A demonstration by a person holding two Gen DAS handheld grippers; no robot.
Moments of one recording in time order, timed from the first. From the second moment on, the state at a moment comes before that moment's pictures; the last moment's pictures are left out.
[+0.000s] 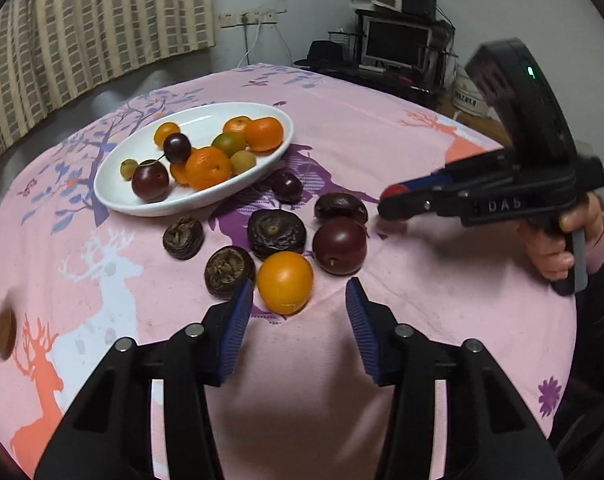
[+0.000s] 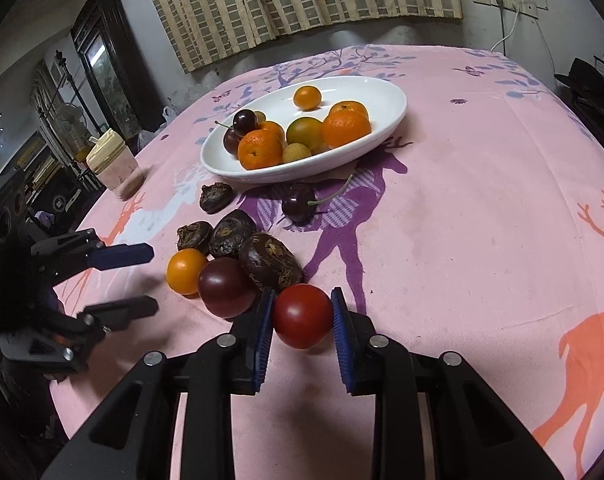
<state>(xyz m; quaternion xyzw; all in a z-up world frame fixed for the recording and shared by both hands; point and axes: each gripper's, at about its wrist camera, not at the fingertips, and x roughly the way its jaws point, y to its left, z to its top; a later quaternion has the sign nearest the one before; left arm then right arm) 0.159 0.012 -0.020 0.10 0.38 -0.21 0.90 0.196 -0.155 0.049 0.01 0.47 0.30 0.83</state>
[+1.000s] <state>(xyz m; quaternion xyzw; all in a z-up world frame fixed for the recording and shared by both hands) 0.193 0.023 -0.026 0.06 0.42 -0.15 0.89 0.190 -0.162 0.056 0.05 0.45 0.32 0.83</state>
